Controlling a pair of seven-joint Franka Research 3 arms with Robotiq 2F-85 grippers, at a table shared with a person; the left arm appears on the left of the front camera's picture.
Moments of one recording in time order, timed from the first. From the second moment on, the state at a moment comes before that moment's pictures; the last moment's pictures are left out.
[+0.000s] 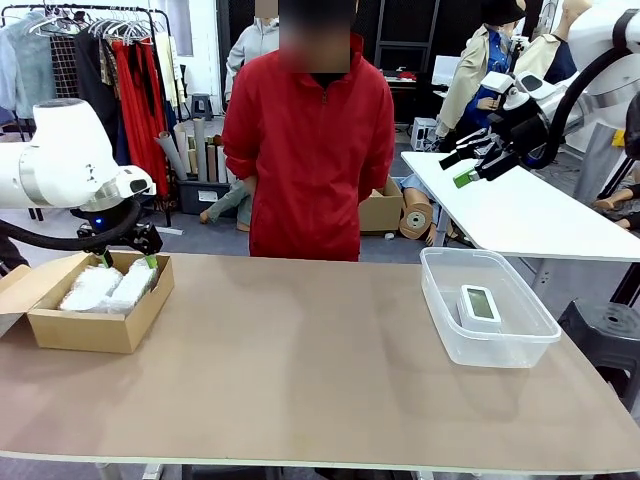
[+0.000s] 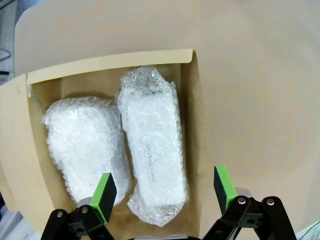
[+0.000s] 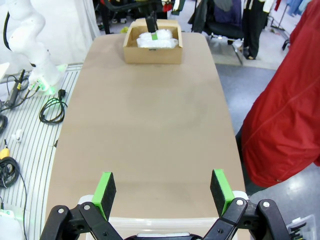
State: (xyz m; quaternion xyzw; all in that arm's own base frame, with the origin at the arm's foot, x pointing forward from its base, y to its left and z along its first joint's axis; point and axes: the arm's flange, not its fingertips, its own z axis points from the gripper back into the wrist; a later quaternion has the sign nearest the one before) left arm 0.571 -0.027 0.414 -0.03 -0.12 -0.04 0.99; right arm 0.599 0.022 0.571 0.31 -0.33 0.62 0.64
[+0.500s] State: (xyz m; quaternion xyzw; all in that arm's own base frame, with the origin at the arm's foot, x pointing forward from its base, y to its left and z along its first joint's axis) left arm 0.571 -0.028 0.417 -0.04 -0.12 -0.03 0.99; right arm 0.599 0.022 0.571 0.31 -0.33 0.62 0.64
